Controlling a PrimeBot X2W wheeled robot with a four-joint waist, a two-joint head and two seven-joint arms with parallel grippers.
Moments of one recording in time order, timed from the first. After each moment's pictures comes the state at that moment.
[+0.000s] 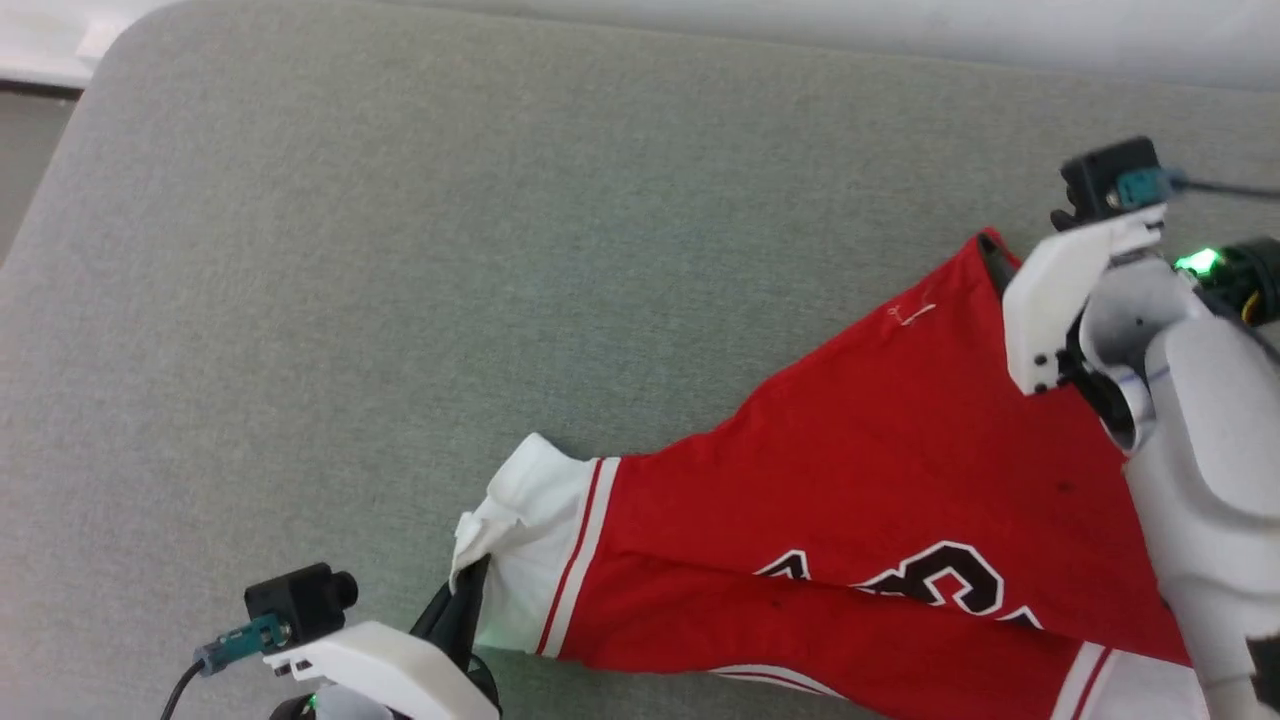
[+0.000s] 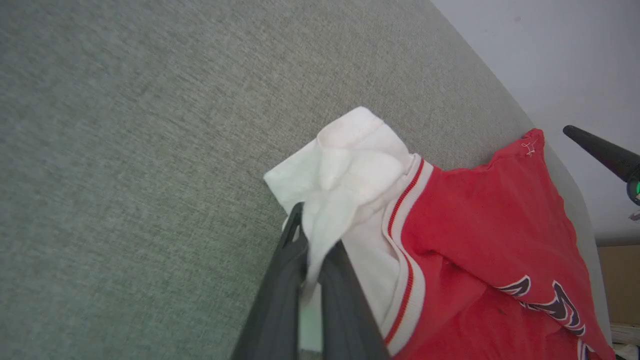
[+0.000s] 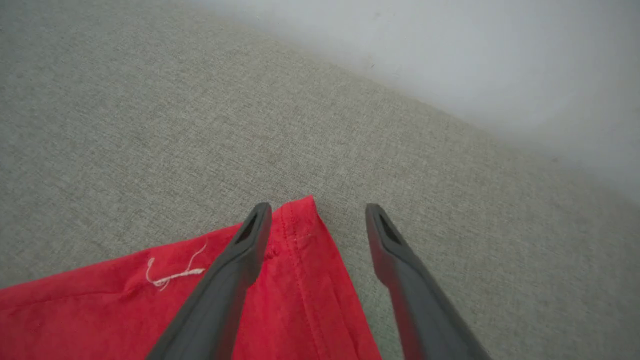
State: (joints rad) left arm 0.12 0.17 -0.20 -0.12 -0.75 0.13 0.20; right arm -0.67 -0.22 0.12 0.56 0.10 0.13 0.34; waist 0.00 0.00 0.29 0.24
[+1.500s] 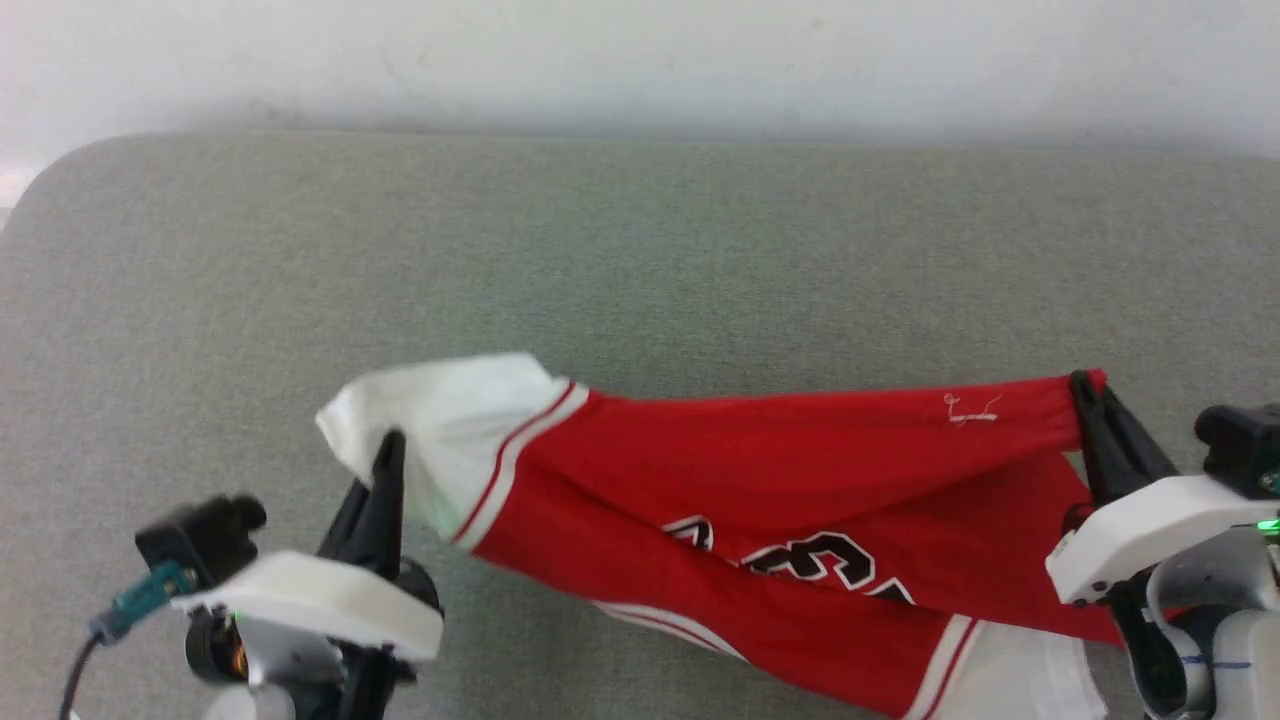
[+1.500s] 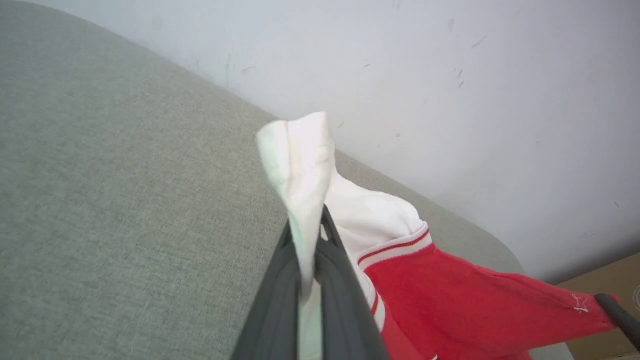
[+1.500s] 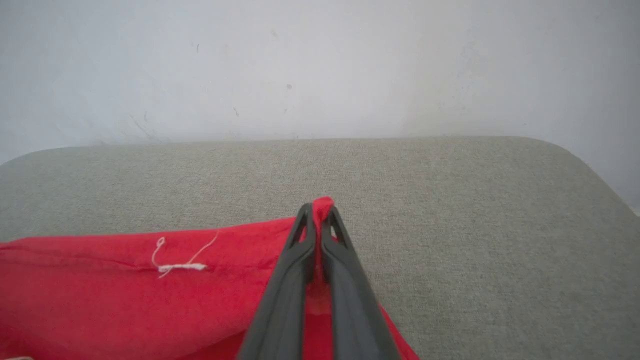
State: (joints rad) left arm 0.04 0.20 -0.14 -0.18 -0.71 0.15 0.06; right arm -0.09 -0.05 -0.13 -0.02 0.18 0.13 0.16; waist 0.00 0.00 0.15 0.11
